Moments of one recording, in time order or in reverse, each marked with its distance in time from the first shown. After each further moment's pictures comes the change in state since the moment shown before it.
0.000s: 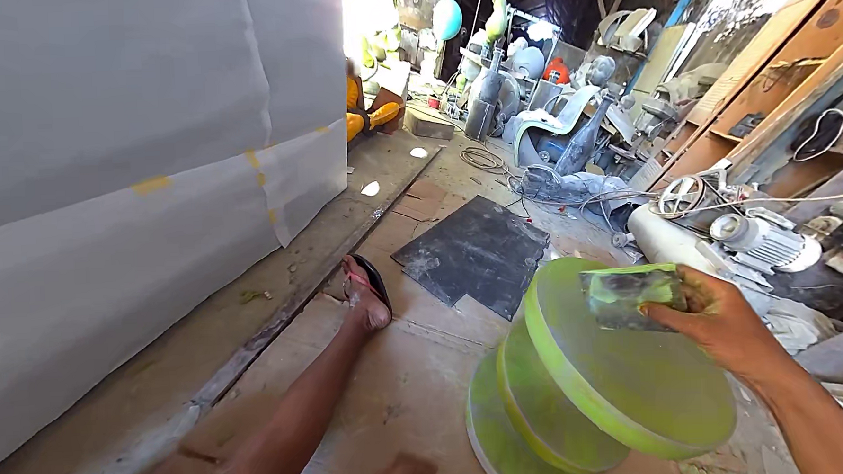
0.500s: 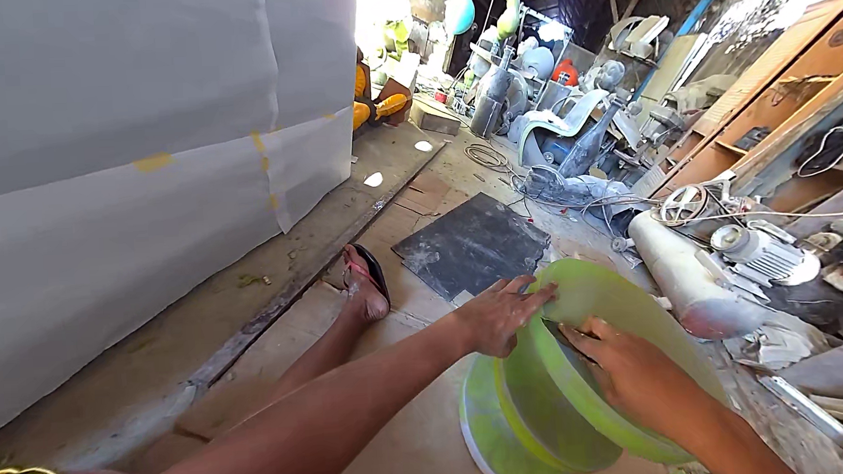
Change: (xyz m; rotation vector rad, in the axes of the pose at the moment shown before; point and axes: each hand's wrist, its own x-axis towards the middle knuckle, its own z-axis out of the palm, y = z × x) left_hand 0.270 0.091 -0.009 0.742 -0.275 0.575; right_hand -0.027 -0.023 0.080 -1.001 -0.565 -0.149
